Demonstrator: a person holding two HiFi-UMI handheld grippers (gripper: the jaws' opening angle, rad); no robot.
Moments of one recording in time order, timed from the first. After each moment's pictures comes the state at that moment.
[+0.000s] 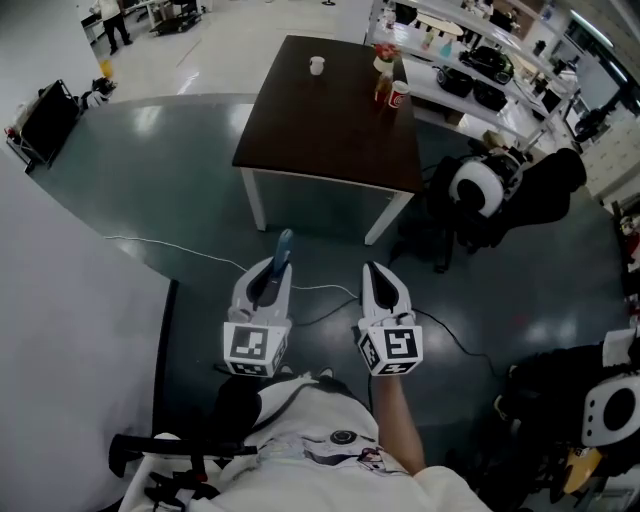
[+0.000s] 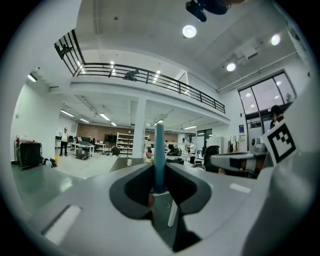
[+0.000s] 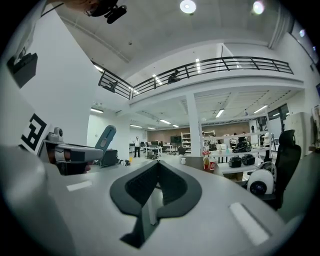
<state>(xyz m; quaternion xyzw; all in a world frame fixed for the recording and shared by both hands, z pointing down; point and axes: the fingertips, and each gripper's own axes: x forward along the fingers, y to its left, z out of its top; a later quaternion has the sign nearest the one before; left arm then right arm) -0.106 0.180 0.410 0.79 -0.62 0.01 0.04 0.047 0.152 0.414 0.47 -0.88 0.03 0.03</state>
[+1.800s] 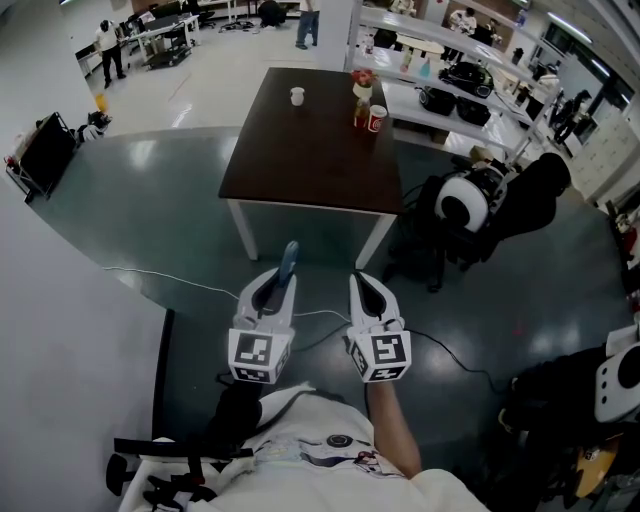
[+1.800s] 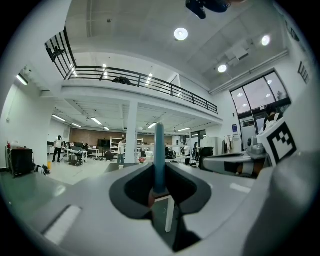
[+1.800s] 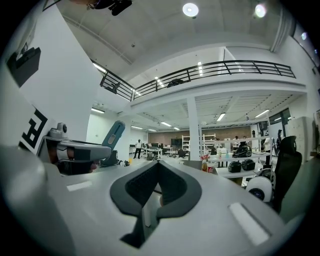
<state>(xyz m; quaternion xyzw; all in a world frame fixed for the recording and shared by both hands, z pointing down) -0.051 0.151 0.388 0.81 -0.59 0.01 0.01 0.071 0.132 0.399 0.47 -0.88 0.01 0.03</state>
